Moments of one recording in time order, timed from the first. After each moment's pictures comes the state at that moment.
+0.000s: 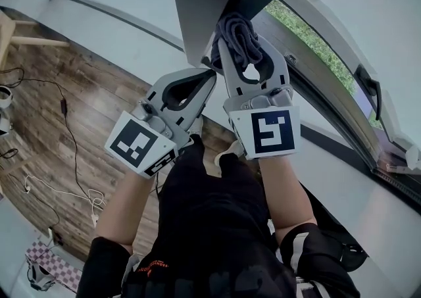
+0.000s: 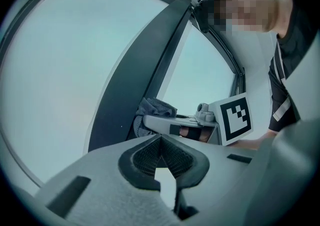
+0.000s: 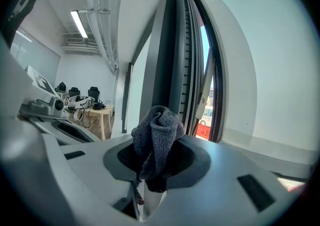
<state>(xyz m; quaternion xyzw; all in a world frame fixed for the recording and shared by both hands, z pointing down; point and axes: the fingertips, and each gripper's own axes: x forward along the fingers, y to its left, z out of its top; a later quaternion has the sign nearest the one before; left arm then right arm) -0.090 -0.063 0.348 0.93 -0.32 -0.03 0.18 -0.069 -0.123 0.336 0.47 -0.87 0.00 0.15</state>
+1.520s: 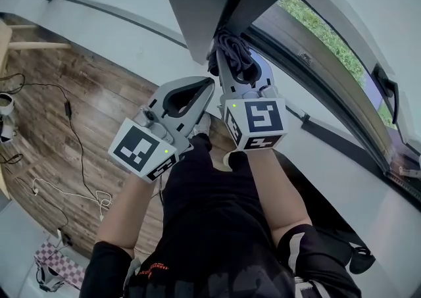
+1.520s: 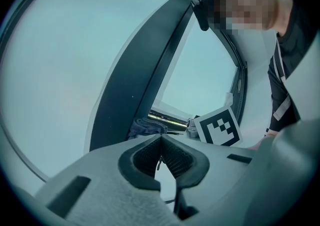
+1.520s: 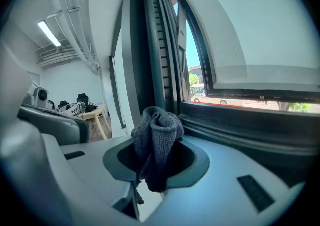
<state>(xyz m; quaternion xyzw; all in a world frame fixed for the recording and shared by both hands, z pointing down) -0.091 -0.061 0.411 0.93 -0.32 0.01 0.21 -0.058 -0.129 0.456 0.52 -0.83 0.15 0.14</state>
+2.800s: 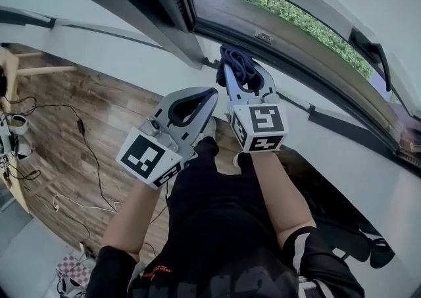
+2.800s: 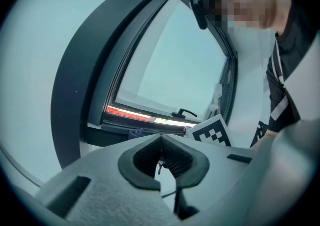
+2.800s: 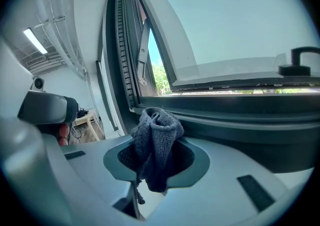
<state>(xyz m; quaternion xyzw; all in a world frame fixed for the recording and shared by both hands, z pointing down) -0.008 -0.018 0.388 0.94 -0.27 0.05 0.19 0.041 -0.080 0.462 0.56 -0.79 0.20 0.12</state>
